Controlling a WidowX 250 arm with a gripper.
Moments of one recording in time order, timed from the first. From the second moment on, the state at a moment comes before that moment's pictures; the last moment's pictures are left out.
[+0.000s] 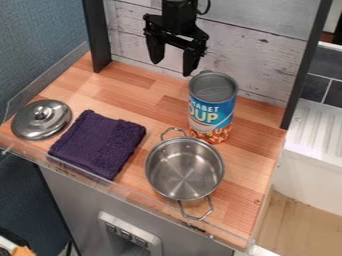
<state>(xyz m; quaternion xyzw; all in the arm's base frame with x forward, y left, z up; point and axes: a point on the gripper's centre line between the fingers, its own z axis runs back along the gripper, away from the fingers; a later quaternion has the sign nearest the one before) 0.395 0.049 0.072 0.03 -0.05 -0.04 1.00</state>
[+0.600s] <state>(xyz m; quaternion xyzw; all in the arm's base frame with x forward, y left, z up) 0.304 0.084 0.053 0.02 -0.03 0.02 1.00</state>
